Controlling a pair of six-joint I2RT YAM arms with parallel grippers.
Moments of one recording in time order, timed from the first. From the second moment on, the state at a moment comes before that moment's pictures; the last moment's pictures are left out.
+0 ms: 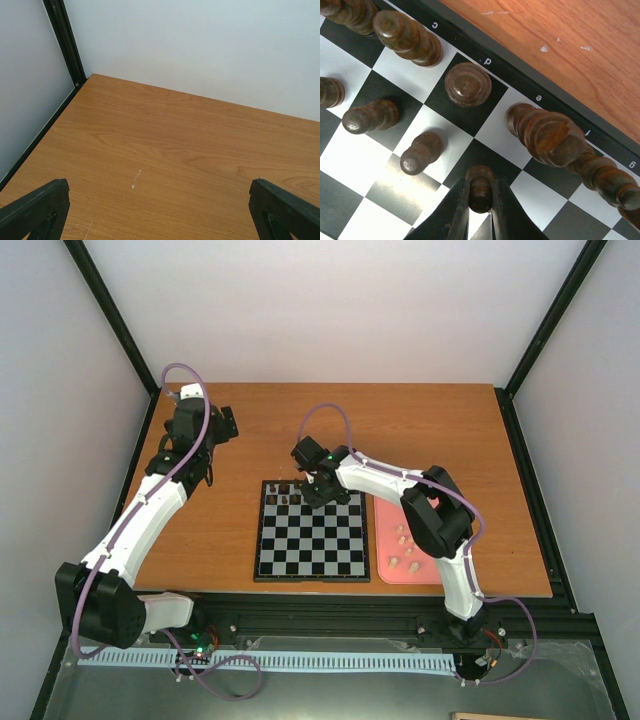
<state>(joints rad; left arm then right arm) -0.24 1.26 1.10 -0.29 -0.42 -0.29 0.81 2.08 1.58 -0.76 0.06 0.21</state>
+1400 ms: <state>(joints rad) -0.24 1.26 1.10 -0.29 -0.42 -0.29 0.81 1.72 1.34 -0.77 0.33 0.25</state>
